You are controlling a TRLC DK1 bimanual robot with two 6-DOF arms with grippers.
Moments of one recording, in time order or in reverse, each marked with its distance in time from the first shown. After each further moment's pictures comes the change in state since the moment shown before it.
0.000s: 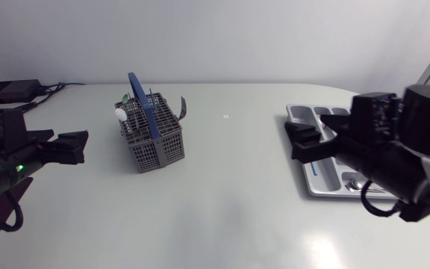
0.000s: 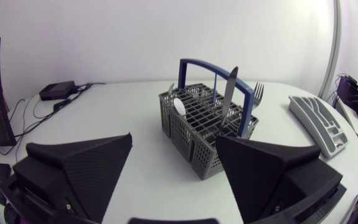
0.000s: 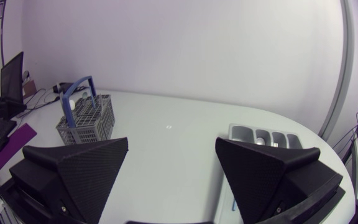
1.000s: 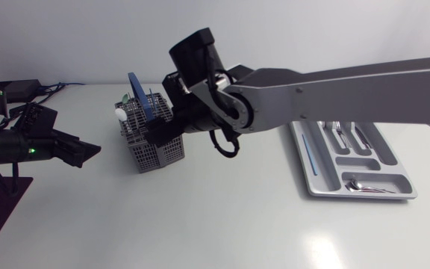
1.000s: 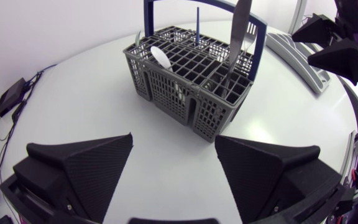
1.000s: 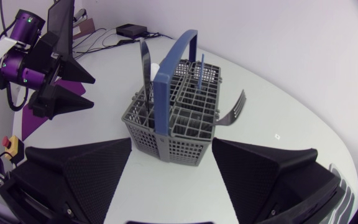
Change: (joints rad) left arm 0.284 0.529 0.254 -0.153 0.471 0.493; right arm 0.364 0.914 0.845 -0.235 -0.106 -0.018
